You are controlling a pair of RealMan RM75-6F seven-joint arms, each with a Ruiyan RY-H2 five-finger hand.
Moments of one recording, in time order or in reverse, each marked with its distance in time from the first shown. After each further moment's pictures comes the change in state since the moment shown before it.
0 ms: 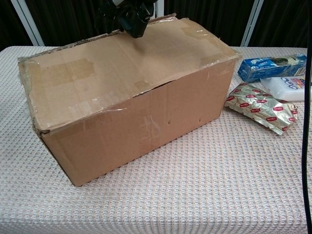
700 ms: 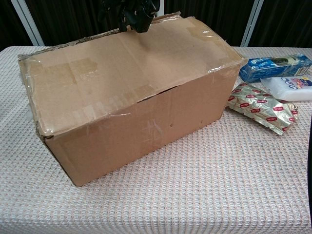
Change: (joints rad) left arm -0.004 -0.001 0.004 0.011 -0.008 -0.016 -0.005; right arm -0.020 0.026 -0.010 -0.044 -0.044 0.066 0.031
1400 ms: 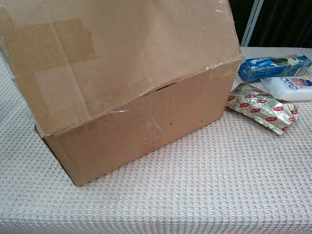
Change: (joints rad) left arm -0.012 0.009 -0.003 -0.026 0.001 -0.012 0.016; right arm -0.154 0.294 0.165 -0.254 -0.156 0.005 0.197
